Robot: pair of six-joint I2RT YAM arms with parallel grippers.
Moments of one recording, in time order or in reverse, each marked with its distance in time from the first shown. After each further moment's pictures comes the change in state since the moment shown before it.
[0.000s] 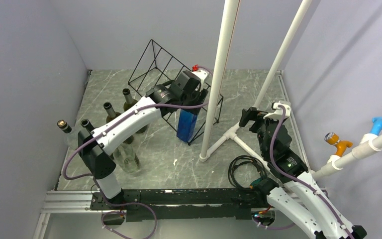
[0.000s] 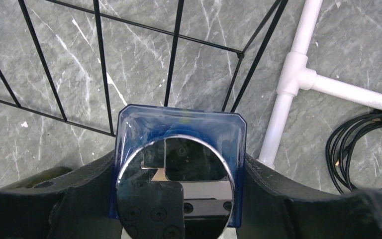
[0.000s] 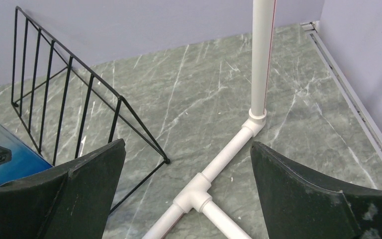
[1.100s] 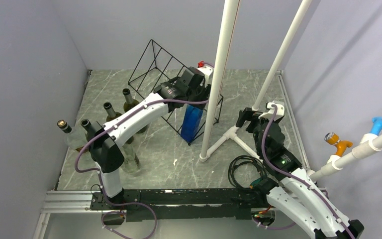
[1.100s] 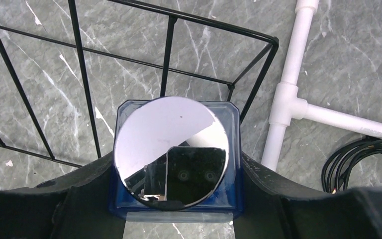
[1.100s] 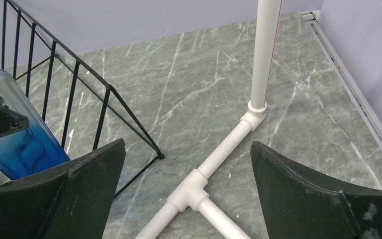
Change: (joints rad) left arm 0.027 0.115 0.055 0.124 0.054 0.034; right arm -0.001 0.043 -0.058 0.061 0.005 -0.007
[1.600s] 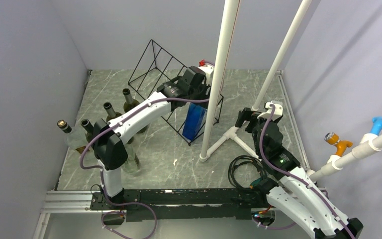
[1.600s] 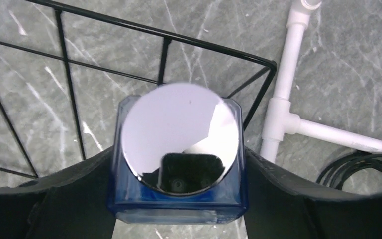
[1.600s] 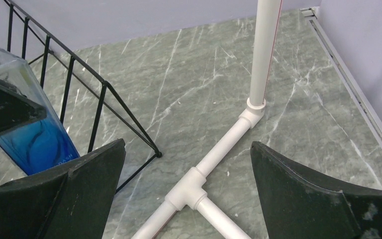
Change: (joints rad) left arm 0.014 0.043 0.004 0.070 0.025 -0.005; right arm -0.005 0.010 -0.012 0.013 0.000 0.000
